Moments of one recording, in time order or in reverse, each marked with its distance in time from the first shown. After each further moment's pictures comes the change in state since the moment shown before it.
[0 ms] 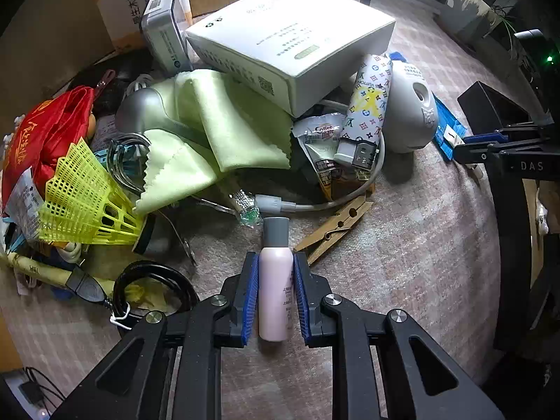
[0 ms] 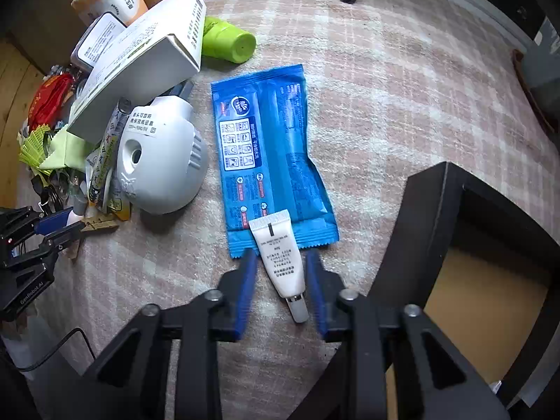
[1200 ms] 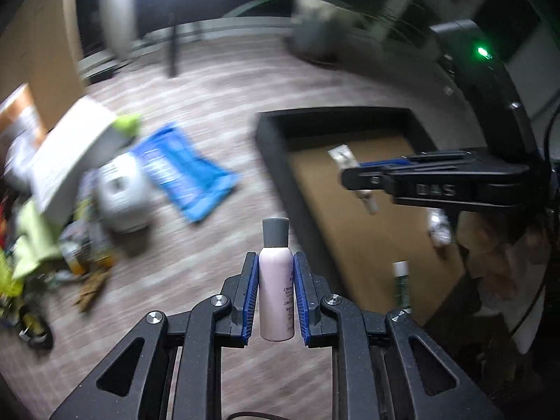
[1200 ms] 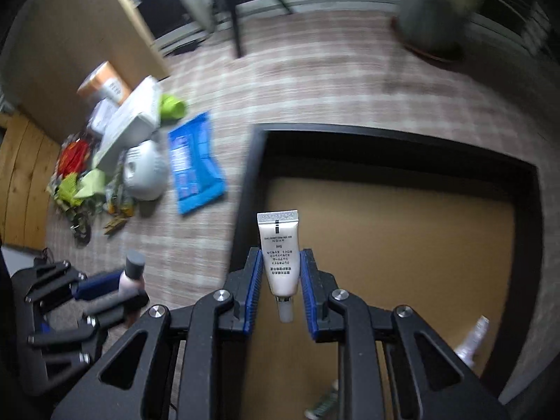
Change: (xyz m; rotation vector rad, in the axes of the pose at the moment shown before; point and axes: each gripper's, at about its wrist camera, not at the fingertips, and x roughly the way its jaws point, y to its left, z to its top) left arm -0.073 -0.197 0.009 0.177 -0.156 -0.248; right arm -0.090 -0.112 -0.110 0.250 -0.213 0.052
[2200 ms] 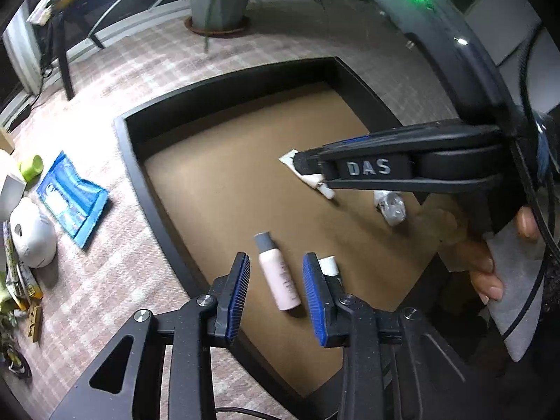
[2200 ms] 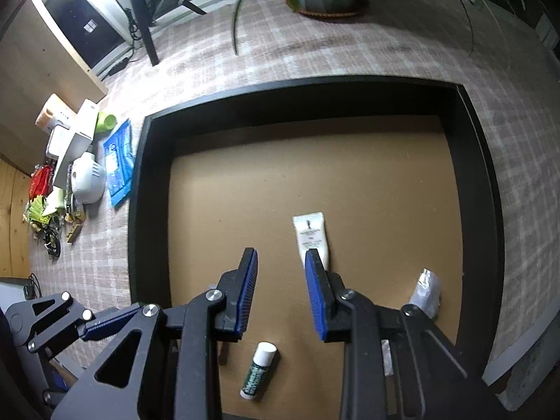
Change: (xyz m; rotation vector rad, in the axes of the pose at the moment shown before) left arm 0.048 -0.091 0.009 0.111 0.088 -0.039; right arm -0.002 -0.057 -0.028 0.128 0.013 -0.059
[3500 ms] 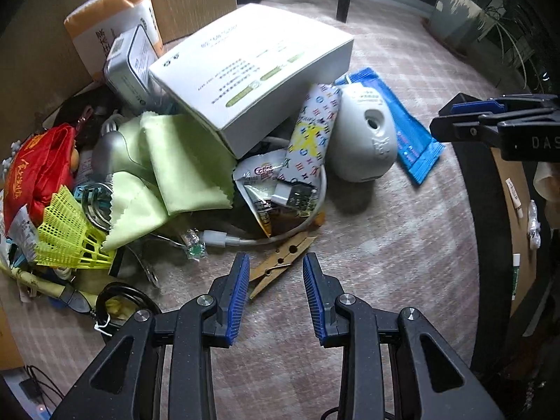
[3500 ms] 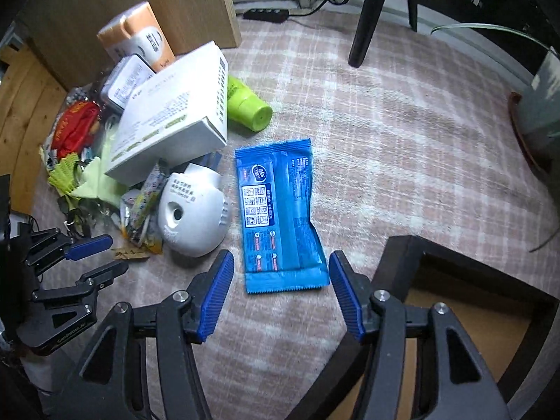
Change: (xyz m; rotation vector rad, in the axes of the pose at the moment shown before) left arm -0.042 0.257 -0.089 -0.376 0.055 0.291; right arm 0.075 0.215 0.084 -0.413 0.103 0.048
